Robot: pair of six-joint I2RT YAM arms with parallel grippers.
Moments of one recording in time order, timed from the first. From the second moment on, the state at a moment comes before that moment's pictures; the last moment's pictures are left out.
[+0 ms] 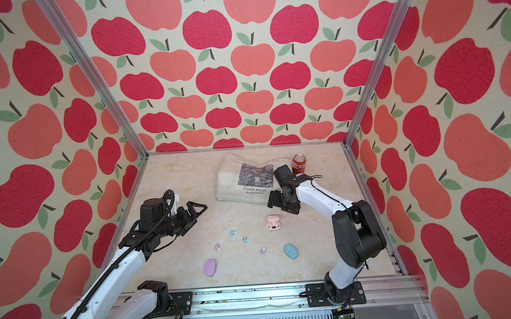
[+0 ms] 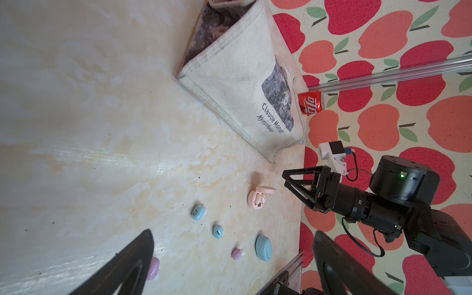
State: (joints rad) left arm -0.18 0.92 0.58 -0.34 0.52 -0.87; right arm 0.53 1.66 1.17 -0.78 -0.10 0.68
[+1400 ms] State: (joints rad) left arm -0.15 0.86 0.59 -0.39 0.51 -0.87; right arm 0.59 1.58 1.18 -0.94 -0.06 0.57
